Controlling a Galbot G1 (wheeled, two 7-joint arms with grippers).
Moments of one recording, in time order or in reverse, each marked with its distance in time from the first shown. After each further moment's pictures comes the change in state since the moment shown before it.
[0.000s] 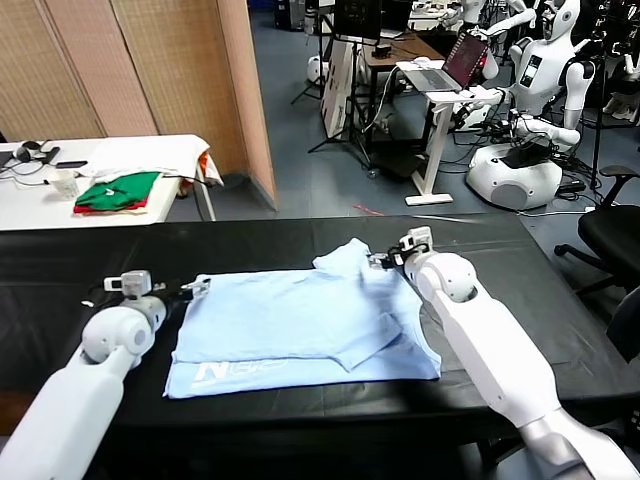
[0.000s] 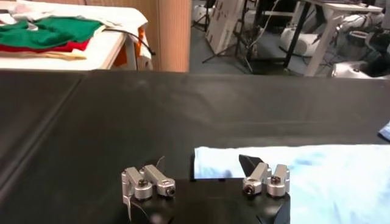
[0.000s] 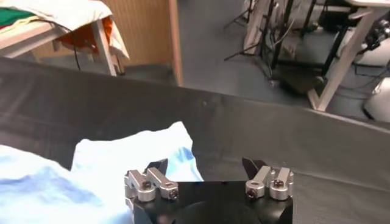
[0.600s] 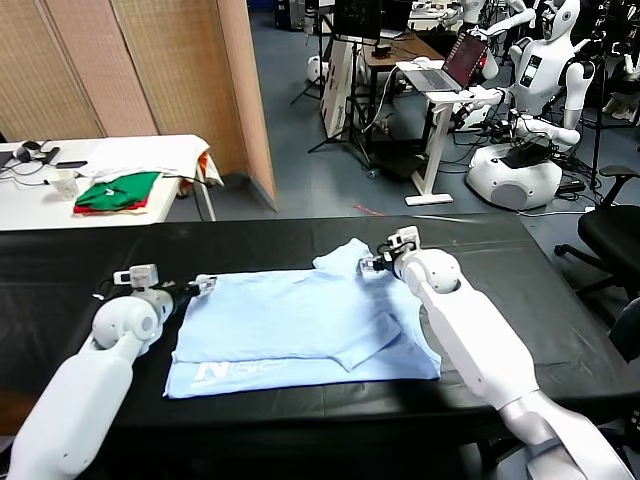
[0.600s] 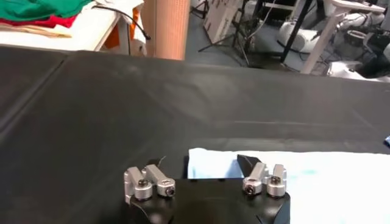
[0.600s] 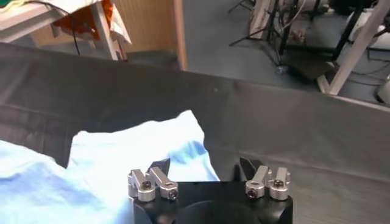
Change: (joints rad) left arm -0.016 -0.011 0.018 0.025 0.012 0.000 0.011; right arm 0.045 0.053 0.001 -0.104 -0.051 0.031 -0.029
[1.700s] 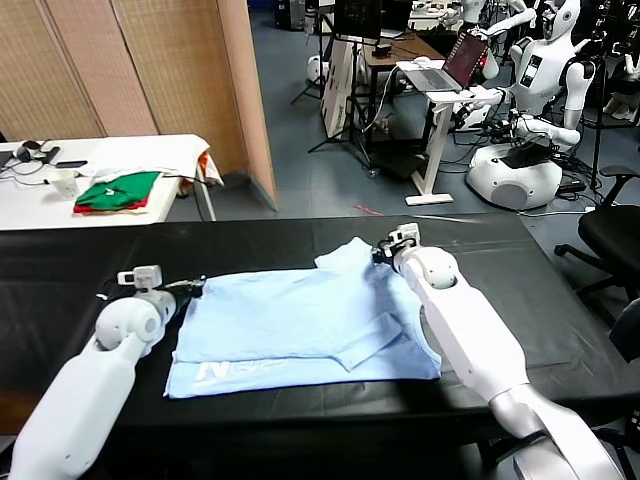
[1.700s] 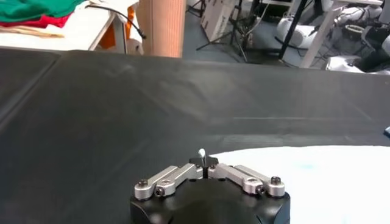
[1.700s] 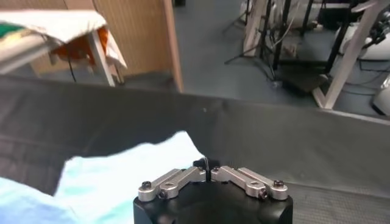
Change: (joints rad) left arm 0.096 0.048 -0.063 -0.157 -0.013 -0.022 -0.002; right arm -0.118 -0.072 0.113 0.229 0.064 0.066 0.006
